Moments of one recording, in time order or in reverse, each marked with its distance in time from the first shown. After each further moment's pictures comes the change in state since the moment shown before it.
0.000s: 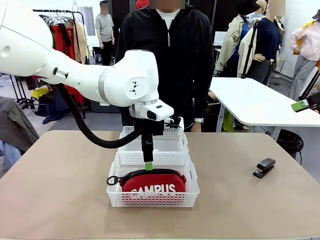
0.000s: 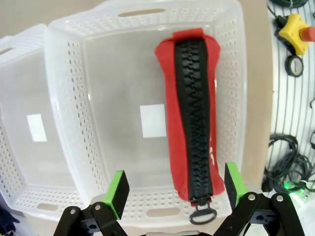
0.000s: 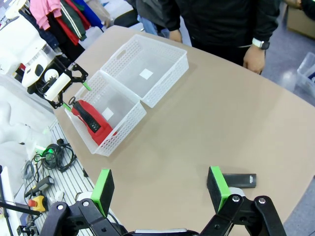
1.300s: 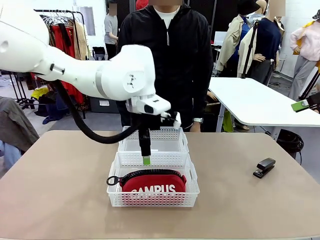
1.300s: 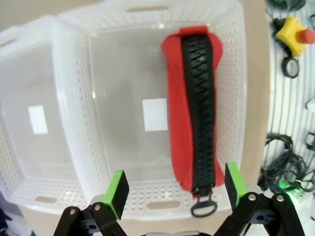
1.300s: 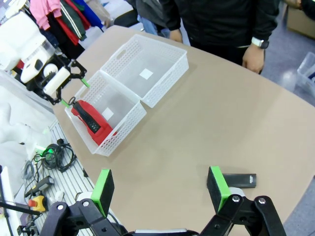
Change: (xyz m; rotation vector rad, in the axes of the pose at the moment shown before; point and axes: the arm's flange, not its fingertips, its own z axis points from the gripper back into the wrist) left arm -0.012 0.015 0.014 -0.022 -0.021 0.050; right arm 0.000 0.000 0.000 0.000 0.000 0.000
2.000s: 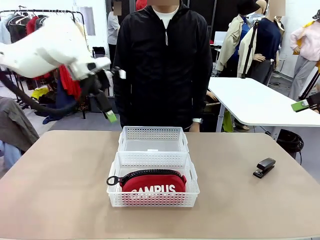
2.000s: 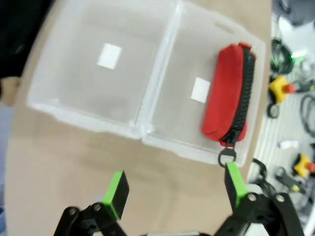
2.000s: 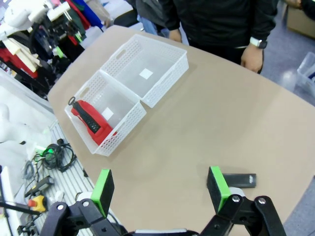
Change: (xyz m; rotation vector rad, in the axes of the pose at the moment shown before) left arm -0.176 0.097 0.103 -0.094 -0.357 0.362; right arm 0.000 0.000 0.000 0.000 0.001 0.000
